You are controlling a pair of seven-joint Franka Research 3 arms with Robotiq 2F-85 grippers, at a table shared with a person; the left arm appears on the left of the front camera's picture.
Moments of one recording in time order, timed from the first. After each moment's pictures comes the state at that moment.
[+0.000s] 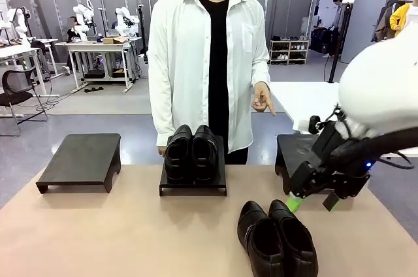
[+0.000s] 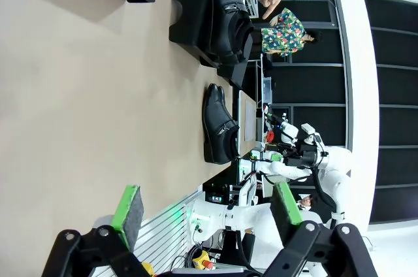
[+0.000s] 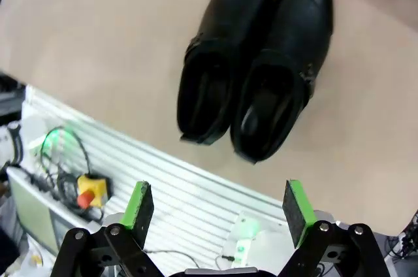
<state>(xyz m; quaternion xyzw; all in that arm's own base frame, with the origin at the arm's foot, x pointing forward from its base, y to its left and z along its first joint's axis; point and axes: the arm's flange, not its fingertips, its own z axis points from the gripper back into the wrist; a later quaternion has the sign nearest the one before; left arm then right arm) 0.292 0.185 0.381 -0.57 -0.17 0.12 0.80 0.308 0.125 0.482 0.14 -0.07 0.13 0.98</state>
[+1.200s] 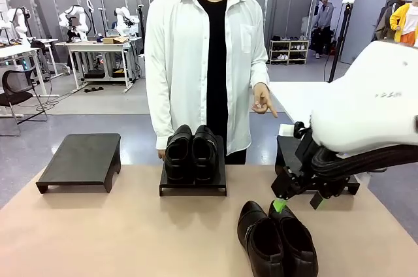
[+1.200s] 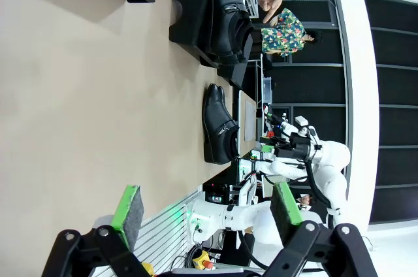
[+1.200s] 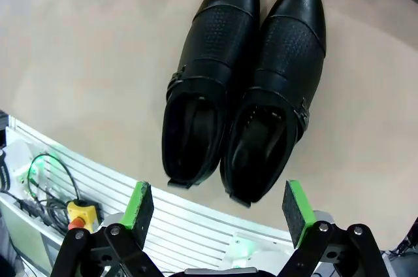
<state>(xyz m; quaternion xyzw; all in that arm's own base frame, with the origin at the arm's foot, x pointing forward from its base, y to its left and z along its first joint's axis) 0.292 0.185 0.381 -0.57 -0.17 0.12 0.80 0.334 0.144 0.453 0.11 -0.08 0.12 0.98</state>
